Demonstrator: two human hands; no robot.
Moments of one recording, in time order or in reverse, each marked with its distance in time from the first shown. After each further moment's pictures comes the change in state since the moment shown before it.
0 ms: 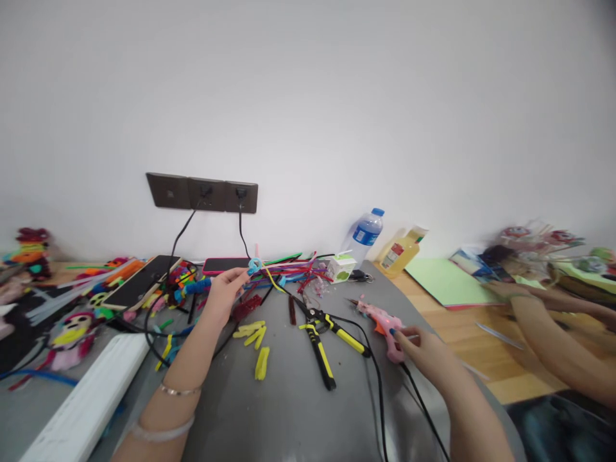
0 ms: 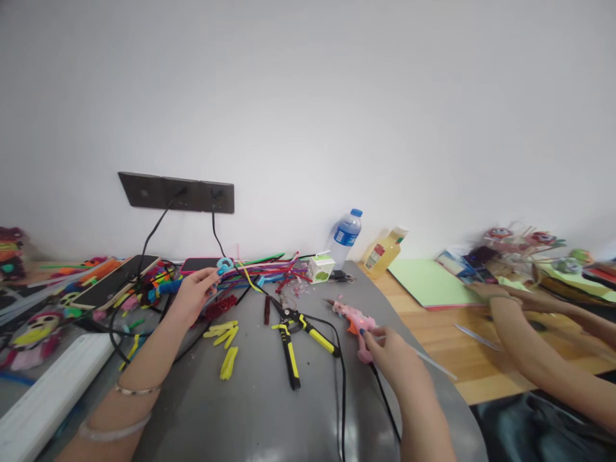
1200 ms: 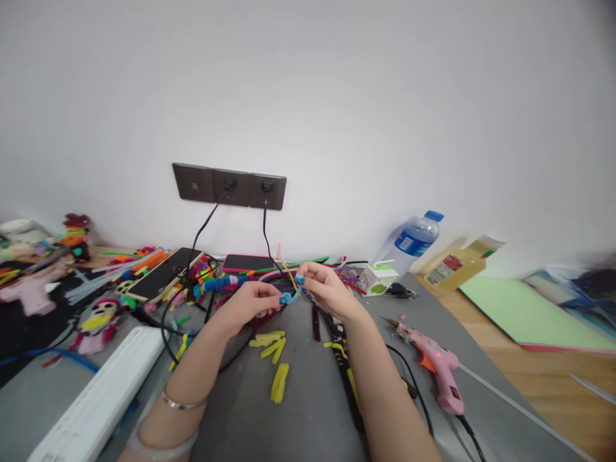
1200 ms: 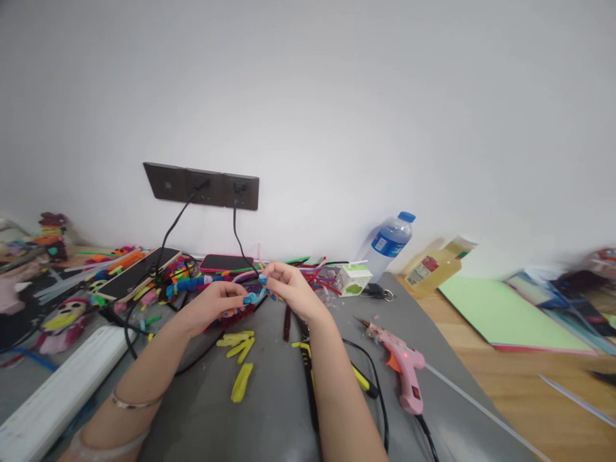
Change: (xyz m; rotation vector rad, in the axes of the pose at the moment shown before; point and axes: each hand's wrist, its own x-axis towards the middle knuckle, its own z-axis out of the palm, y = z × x) left_hand -0.012 0.008 -0.006 0.302 -0.401 -0.139; right_hand 0.005 -0.213 0.108 0.995 -0.936 -0.702
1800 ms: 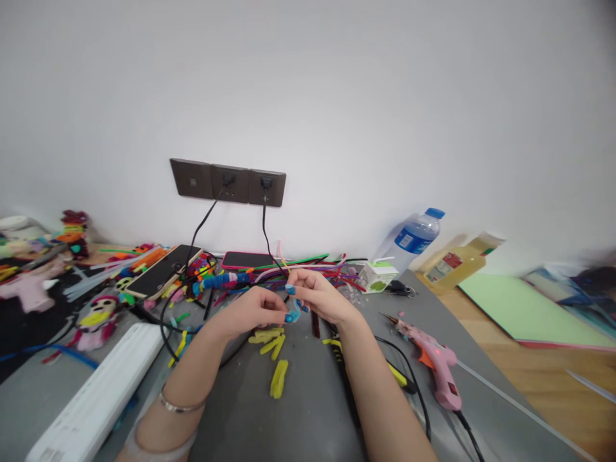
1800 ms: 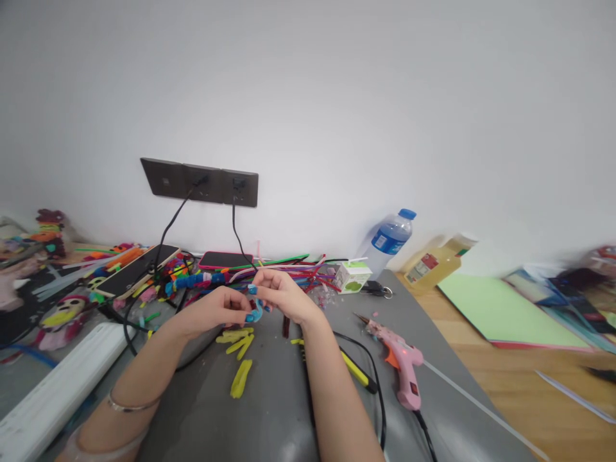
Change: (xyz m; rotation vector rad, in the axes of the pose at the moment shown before) left_hand -0.011 0.006 0.005 0.180 -0.245 -0.032; right_hand 0.000 0.010 0.010 0.074 -0.109 0.116
